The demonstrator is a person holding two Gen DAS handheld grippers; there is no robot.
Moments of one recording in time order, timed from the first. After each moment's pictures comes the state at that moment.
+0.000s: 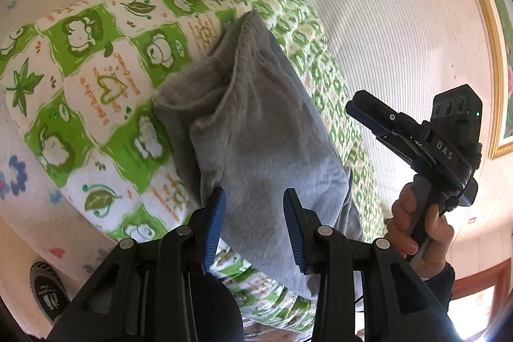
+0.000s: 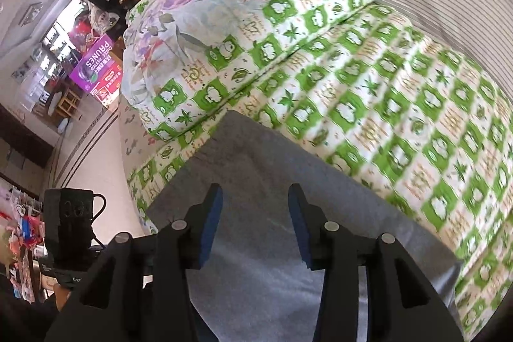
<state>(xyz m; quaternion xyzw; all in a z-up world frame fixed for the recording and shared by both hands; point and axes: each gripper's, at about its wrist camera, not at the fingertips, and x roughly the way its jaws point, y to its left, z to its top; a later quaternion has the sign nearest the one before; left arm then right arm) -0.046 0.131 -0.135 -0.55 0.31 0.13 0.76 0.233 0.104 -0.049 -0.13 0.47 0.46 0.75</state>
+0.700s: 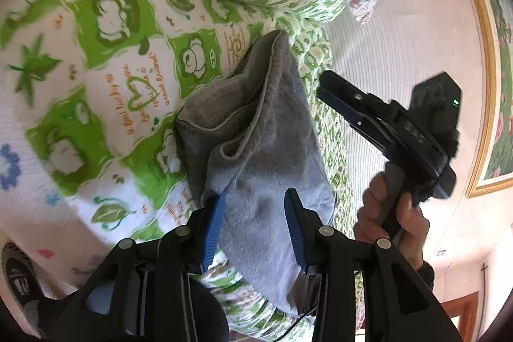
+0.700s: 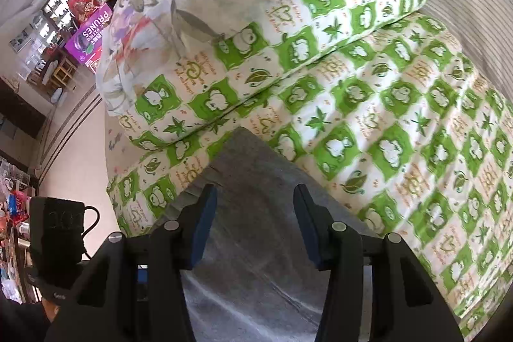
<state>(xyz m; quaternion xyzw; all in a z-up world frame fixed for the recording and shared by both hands) -0.070 0.147 -0.150 -0.61 0.26 0.12 0.73 0.247 0.181 -0.075 -0.19 0.48 0.46 0.72</state>
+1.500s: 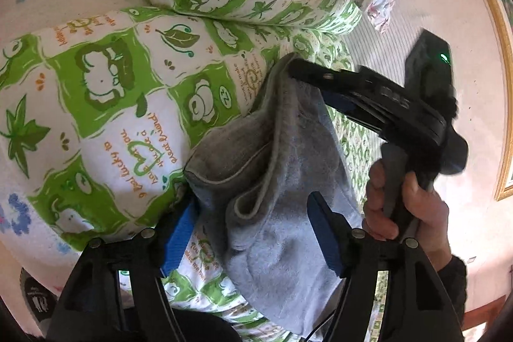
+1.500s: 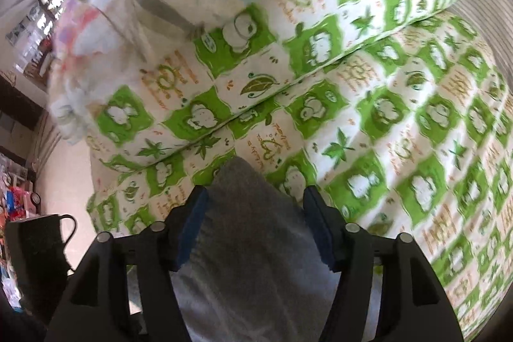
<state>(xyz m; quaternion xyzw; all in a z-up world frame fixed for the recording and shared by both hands) -0.053 0.159 -0.153 -0.57 0.28 0.19 0.75 0.272 0.238 -0.114 -0.23 0.50 0.45 0.70</state>
